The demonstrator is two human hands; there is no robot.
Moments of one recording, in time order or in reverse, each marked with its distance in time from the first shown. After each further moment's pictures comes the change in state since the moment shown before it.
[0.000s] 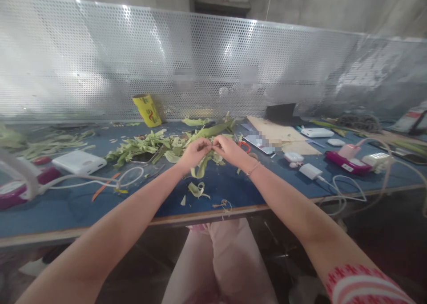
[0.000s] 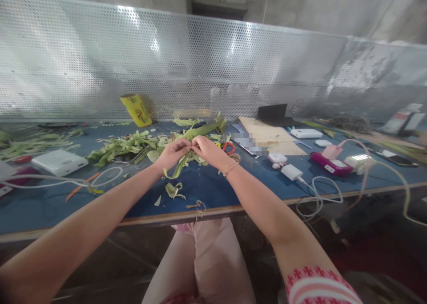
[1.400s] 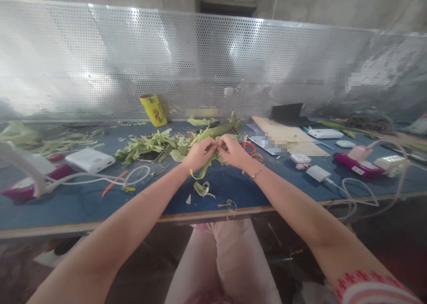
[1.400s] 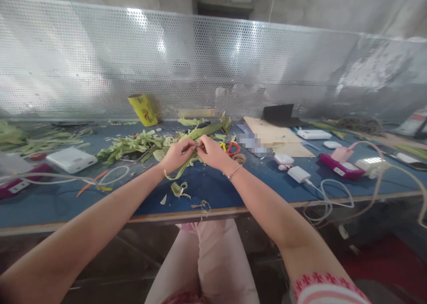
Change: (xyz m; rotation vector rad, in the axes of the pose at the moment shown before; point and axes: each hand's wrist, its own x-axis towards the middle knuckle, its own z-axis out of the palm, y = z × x) left_hand -0.004 0.004 -0.005 0.473 -0.030 0.195; right_hand -0.003 -0.009 0.005 0.090 0.055 0.076
